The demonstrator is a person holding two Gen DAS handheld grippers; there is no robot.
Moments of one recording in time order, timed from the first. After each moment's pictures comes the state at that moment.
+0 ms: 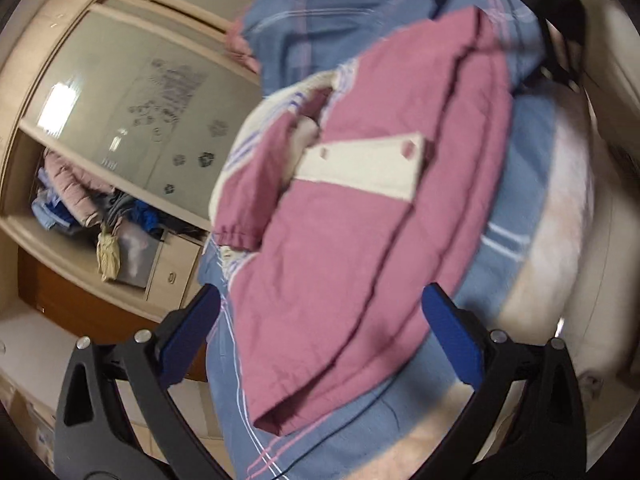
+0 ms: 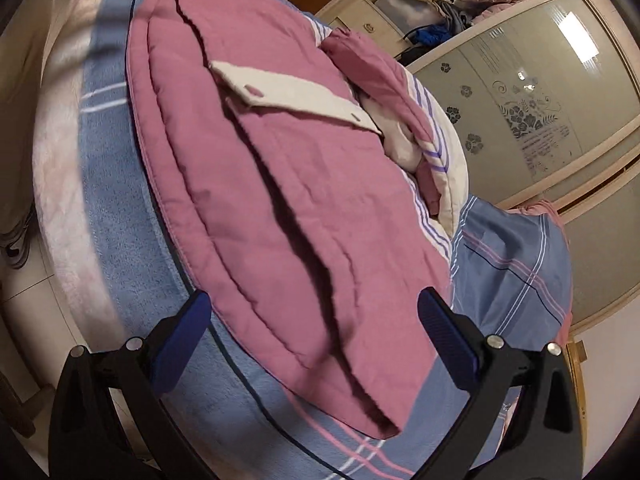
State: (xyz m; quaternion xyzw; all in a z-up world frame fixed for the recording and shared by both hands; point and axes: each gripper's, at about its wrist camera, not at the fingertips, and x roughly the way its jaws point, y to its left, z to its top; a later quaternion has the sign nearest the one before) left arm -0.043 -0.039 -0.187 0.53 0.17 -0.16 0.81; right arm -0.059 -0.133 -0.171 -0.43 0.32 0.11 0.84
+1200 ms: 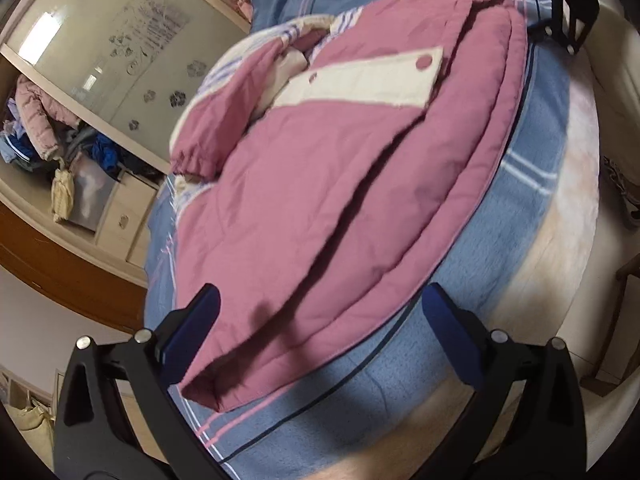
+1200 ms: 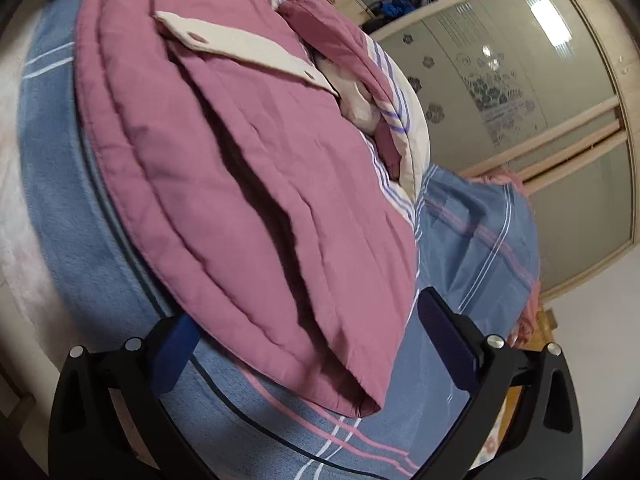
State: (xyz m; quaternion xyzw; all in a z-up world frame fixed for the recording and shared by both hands) left arm 0.000 0.006 -0.217 0.45 0.28 -0.19 0.83; right arm -0.035 -0.157 -0.178 -0.43 0.34 0.02 0.84
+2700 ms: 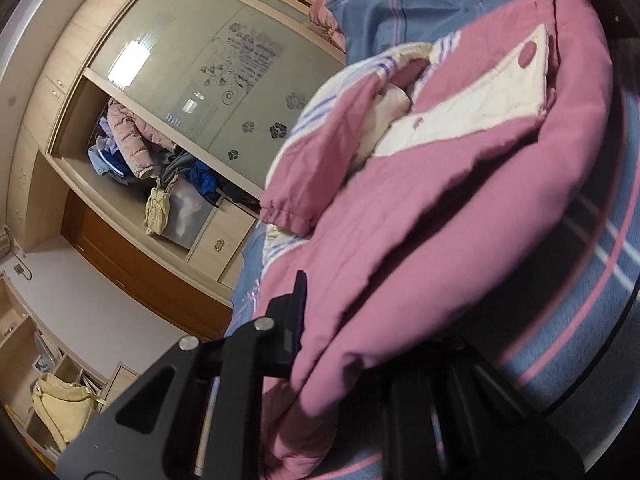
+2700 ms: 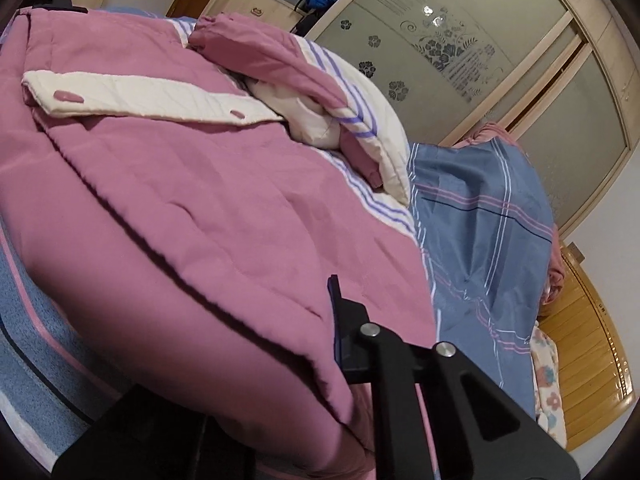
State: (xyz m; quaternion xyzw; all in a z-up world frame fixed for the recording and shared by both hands) left arm 0.047 -0.040 -0.207 0.45 0.12 -0.02 0.88; right arm 0.028 -0.147 -0.154 -0.30 0.31 -0.02 0.90
